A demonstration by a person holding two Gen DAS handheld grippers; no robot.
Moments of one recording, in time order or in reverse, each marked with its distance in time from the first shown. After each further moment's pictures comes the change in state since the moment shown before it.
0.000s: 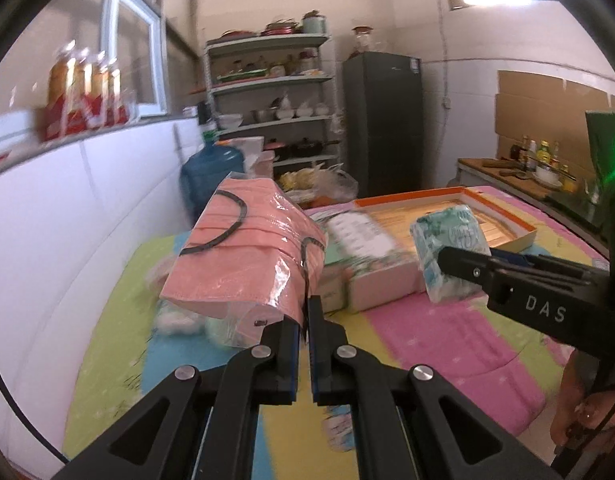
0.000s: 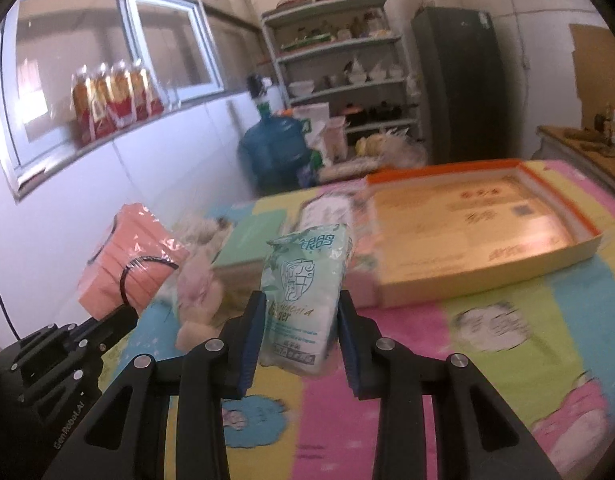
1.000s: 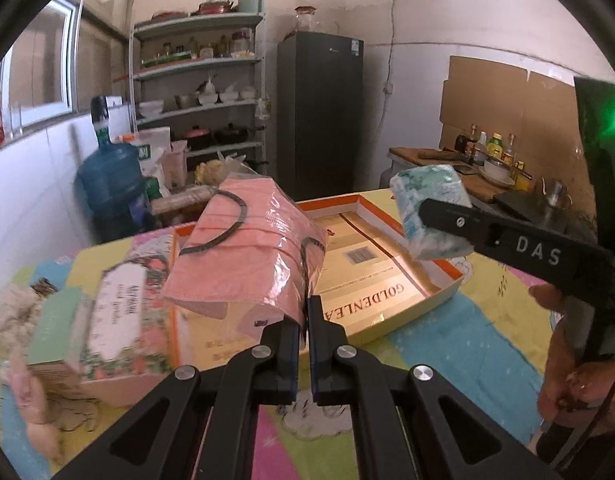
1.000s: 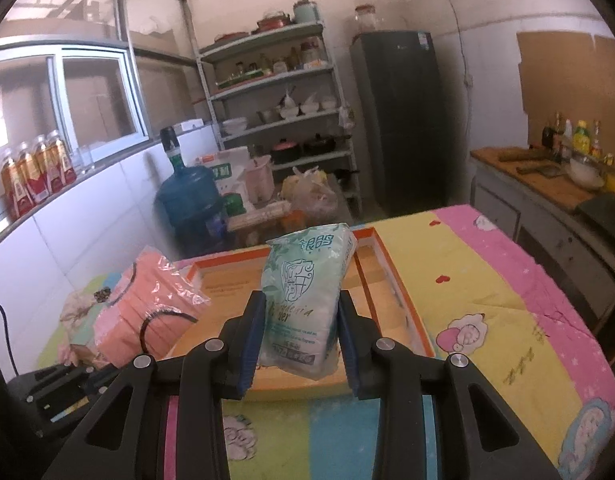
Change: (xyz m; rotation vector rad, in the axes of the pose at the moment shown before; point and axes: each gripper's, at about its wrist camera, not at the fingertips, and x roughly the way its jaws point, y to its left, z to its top) left arm 0.123 -0.181 0.075 -0.013 0.082 -0.218; right arm -0.017 -0.229 0.088 0.056 -0.052 -0.123
